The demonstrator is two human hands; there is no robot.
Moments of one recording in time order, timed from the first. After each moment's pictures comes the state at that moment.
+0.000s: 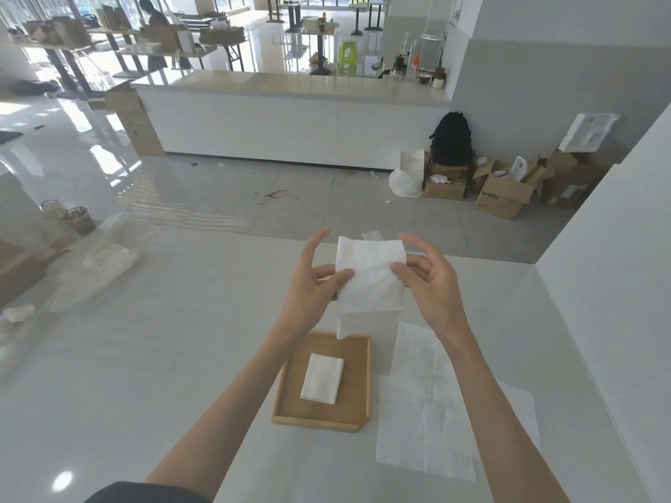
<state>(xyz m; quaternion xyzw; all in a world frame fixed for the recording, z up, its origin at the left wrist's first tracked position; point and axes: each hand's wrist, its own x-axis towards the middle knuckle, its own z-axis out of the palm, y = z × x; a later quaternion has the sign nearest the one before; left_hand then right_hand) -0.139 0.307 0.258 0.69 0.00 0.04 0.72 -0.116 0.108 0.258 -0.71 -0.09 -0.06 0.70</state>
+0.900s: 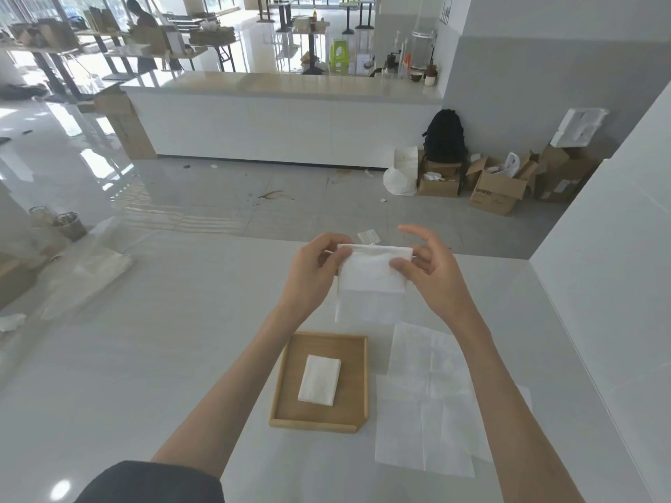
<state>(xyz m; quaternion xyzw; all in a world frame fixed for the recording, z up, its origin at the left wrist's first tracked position) -0.106 0.303 0.265 0.79 -0.06 0.12 0.59 -0.101 0.088 0.265 -0.75 -0.13 -0.03 0.65</state>
